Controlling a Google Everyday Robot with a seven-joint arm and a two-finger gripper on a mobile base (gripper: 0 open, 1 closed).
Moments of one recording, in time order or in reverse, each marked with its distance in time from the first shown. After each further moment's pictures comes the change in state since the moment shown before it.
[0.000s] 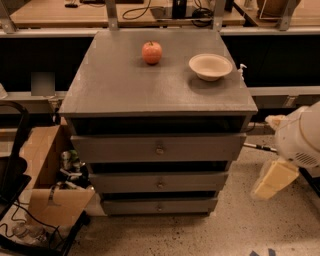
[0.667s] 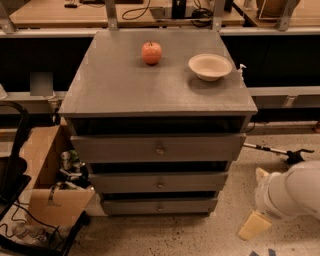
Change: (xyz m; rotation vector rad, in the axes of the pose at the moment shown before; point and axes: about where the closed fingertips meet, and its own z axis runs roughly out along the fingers) arm 0.075 0.061 0.139 0.008 0.078 0.095
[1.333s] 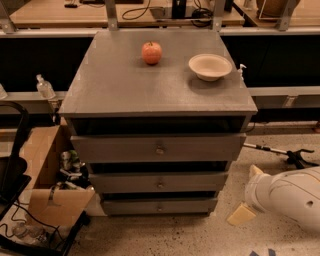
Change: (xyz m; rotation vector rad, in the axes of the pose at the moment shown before) arm -0.004 -0.031 0.074 0.114 -0.069 0.064
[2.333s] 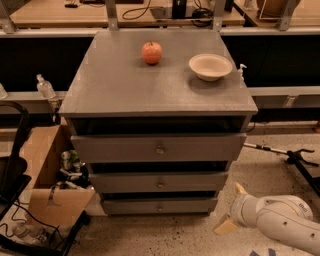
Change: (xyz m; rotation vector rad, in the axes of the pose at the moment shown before) arm 0.023 0.042 0.125 -0.044 -0.158 -0.017
